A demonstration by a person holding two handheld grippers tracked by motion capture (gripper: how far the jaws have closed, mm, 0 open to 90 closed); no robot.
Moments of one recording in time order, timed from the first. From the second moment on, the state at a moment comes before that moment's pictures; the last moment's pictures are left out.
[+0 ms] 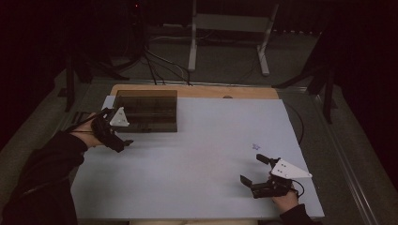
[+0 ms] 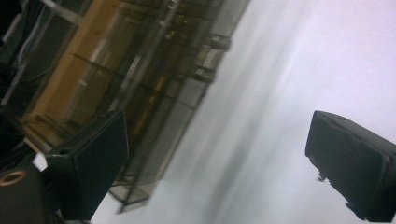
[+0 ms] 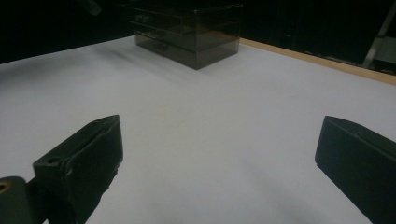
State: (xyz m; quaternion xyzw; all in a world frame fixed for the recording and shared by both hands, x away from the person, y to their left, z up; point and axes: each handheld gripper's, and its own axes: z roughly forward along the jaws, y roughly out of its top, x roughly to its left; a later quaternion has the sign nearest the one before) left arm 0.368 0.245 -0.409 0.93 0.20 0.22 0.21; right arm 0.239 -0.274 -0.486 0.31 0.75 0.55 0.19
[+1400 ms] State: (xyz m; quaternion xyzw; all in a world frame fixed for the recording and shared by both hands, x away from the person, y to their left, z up) left arm 0.408 0.234 -0.422 0.97 0.05 0.23 0.03; right arm 0.240 -0.276 -0.487 0.31 0.75 0.55 0.19
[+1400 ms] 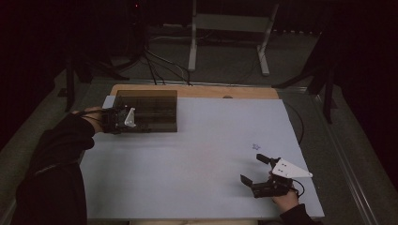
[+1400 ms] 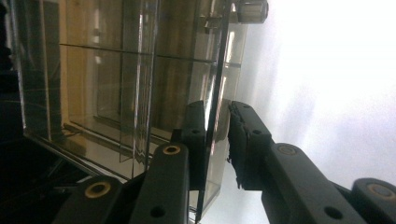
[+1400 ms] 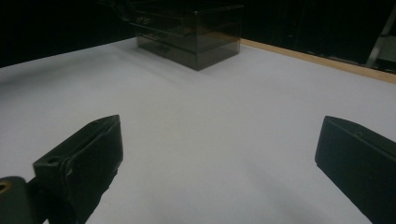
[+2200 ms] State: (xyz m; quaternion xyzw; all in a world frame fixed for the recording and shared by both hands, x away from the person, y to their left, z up) left arm 0.398 0.245 -0.415 0.99 -0.01 0.16 0.05; right arm 0.240 -0.276 -0.487 0.31 0.75 0.55 0.19
